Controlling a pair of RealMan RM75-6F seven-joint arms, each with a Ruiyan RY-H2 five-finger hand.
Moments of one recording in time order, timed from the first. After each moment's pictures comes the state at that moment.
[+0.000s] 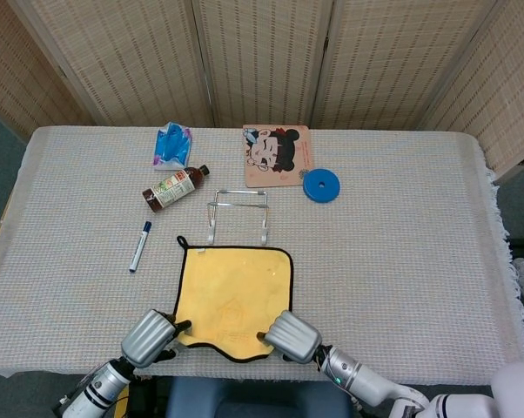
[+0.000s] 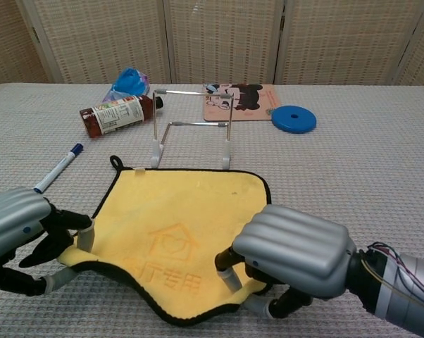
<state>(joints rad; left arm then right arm) -0.36 -1.60 0.14 -1.34 1.82 1.38 0.05 0.57 -1.68 -0.06 -1.50 -1.75 0.97 -0.33</state>
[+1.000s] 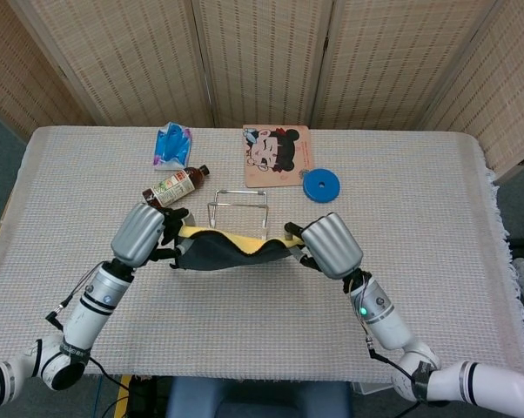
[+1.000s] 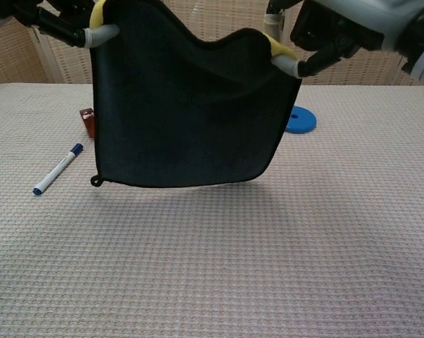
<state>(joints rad) -0.67 -1.32 -0.31 -1.67 1.46 1.17 -0.08 0.63 -1.46 0.31 -1.69 -1.51 1.17 -0.35</state>
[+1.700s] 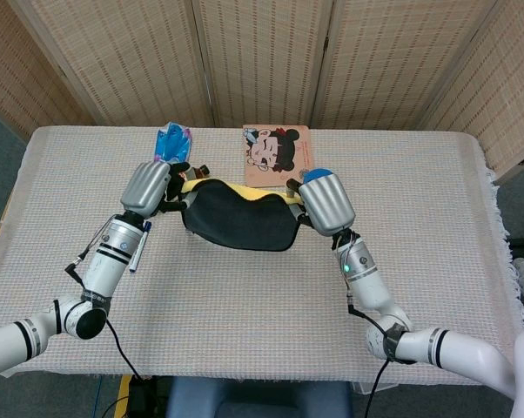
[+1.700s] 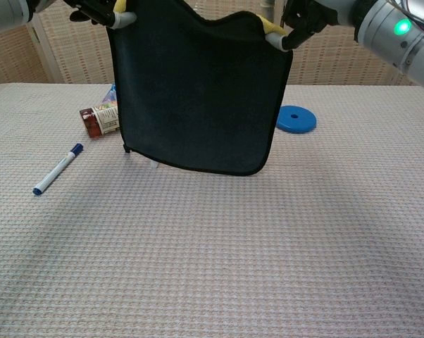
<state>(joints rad) -0.87 -1.36 -0.43 -1.49 1.08 0.94 -0.01 0.80 -1.55 0.42 -1.48 -1.24 1.10 -0.46</state>
